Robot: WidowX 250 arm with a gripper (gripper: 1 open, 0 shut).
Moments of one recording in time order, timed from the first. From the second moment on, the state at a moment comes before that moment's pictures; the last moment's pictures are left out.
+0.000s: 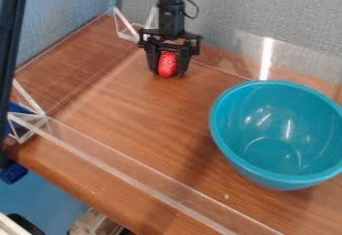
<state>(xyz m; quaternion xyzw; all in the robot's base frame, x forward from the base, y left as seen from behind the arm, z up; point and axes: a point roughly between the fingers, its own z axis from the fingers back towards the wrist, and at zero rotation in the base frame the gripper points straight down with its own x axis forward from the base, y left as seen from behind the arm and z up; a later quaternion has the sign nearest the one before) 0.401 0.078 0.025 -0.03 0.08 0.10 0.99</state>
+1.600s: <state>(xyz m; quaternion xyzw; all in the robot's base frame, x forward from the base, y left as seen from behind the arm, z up) 0.380 0.067 0.037 -0.05 0.07 0.04 1.00</state>
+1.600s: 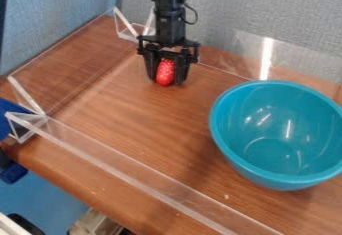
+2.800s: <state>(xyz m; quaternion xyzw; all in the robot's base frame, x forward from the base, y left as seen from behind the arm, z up) 0.343 0.005 0.165 -0.07 -0.03 -0.07 0.99</state>
